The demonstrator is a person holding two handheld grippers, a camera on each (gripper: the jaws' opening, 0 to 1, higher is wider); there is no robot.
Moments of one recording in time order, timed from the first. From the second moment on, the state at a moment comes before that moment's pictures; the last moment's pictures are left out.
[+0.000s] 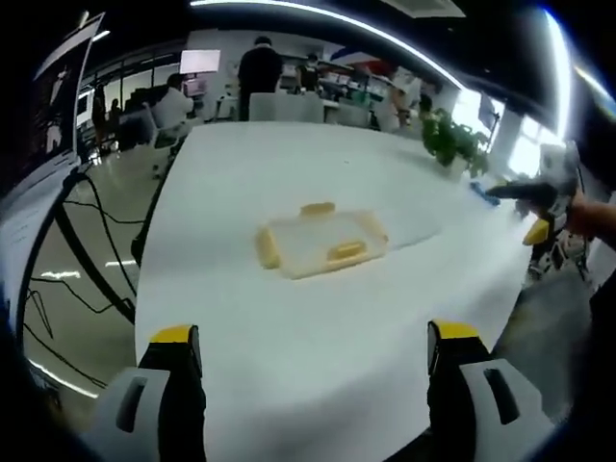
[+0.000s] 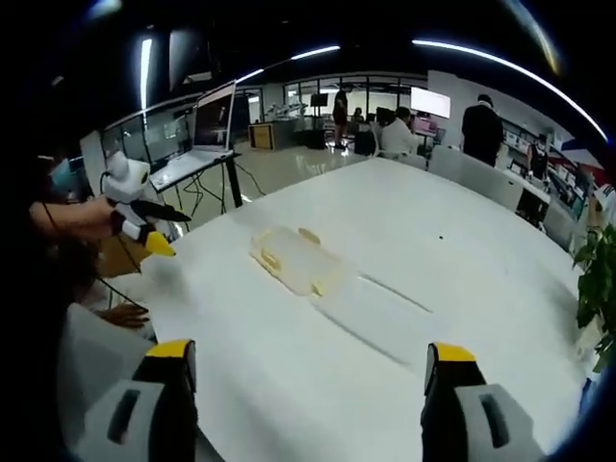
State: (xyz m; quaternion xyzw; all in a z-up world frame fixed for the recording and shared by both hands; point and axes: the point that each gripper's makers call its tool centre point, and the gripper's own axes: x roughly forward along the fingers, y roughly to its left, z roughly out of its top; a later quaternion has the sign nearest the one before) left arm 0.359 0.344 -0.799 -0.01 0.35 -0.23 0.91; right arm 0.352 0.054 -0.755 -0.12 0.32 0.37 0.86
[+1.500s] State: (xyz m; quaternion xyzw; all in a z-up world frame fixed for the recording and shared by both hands) left arm 0.409 0.326 -0.794 0.06 0.36 -0.24 0.90; right arm 0.443 0.109 -0.762 -0.18 0.29 0.48 0.81
